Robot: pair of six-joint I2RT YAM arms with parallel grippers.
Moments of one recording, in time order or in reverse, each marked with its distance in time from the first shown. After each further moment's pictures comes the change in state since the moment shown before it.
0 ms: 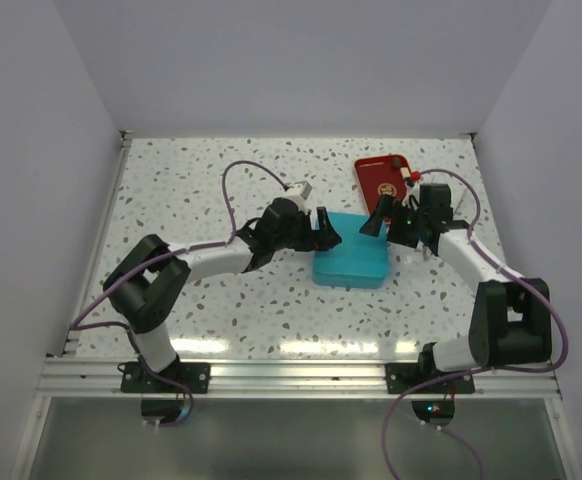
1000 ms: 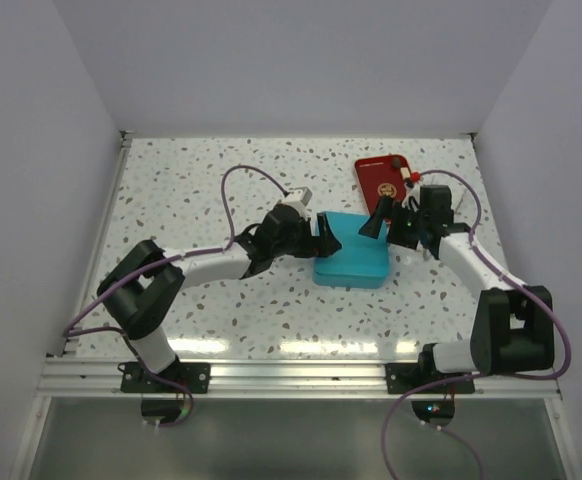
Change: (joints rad) left arm -0.038 -0.047 -0.043 -0.023 -0.040 -0.019; right arm 0.009 -0.040 -0.017 -0.008 -0.004 0.000
